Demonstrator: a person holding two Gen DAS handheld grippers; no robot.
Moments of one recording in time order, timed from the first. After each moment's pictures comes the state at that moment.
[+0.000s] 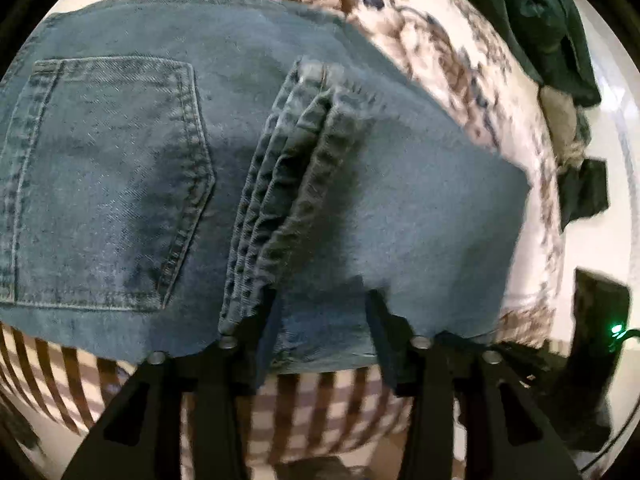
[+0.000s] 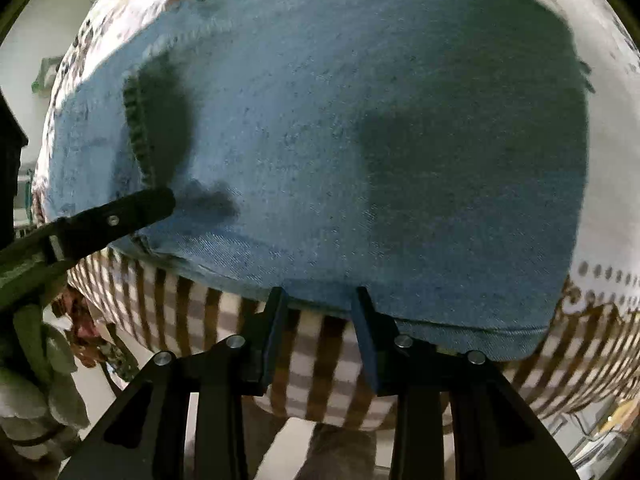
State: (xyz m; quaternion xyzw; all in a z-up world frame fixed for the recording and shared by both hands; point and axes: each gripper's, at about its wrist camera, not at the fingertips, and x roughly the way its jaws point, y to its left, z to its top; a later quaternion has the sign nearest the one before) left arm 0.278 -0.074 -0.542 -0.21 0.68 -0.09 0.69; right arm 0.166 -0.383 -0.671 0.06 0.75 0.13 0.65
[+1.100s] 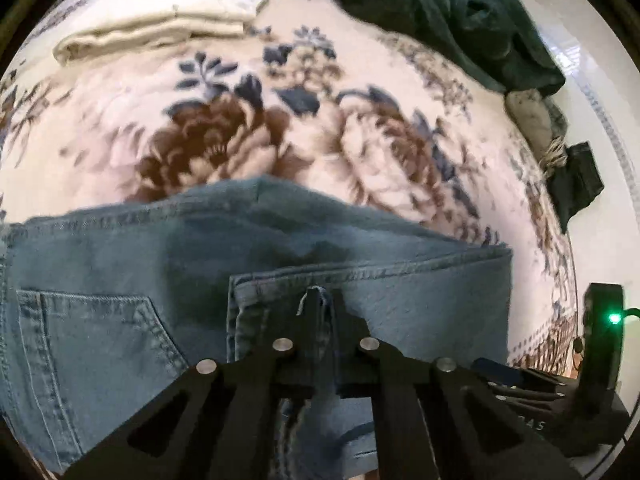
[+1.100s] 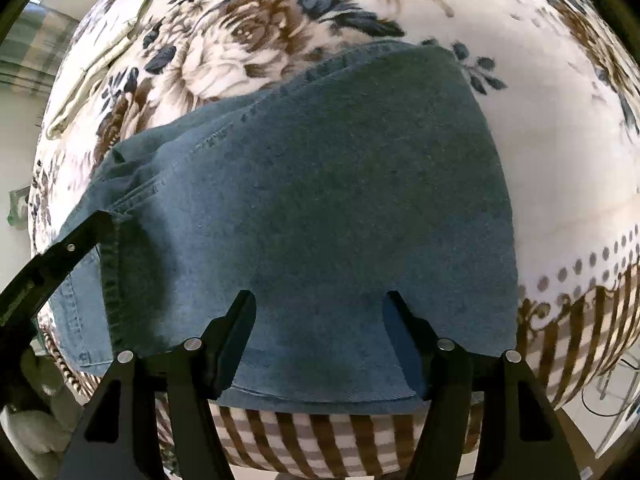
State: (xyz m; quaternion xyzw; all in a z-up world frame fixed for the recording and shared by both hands) left arm 0.353 -0.104 -0.514 -0.12 0.58 -0.14 0.79; right arm 0.224 -0.428 -0.662 0.18 0.69 -0.01 0.70
